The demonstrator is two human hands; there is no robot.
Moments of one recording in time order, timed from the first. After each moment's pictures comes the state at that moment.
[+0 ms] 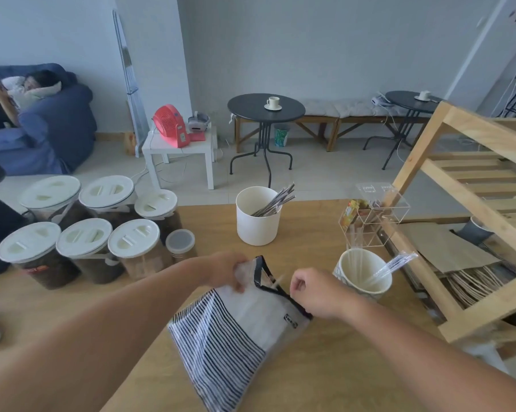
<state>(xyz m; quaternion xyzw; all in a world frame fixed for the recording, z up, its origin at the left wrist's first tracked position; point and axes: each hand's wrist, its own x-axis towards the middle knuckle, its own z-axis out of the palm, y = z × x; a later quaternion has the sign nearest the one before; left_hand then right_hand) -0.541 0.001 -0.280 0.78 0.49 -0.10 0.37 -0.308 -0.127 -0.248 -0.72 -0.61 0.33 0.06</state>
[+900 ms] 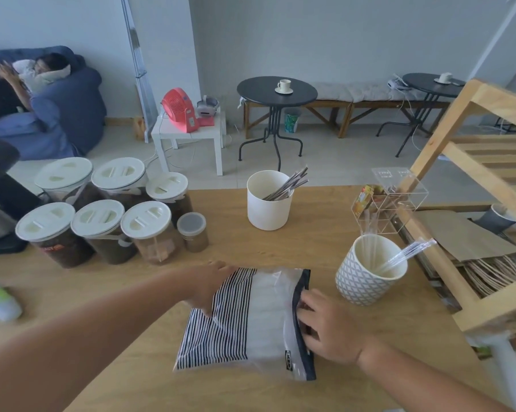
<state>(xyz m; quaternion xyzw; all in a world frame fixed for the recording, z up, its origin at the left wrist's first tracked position) -0.608 -0.038 -0.302 0.87 0.39 -0.24 0.18 -0.302 -0.191 -0.331 -0.49 -0.86 0.09 0.11</state>
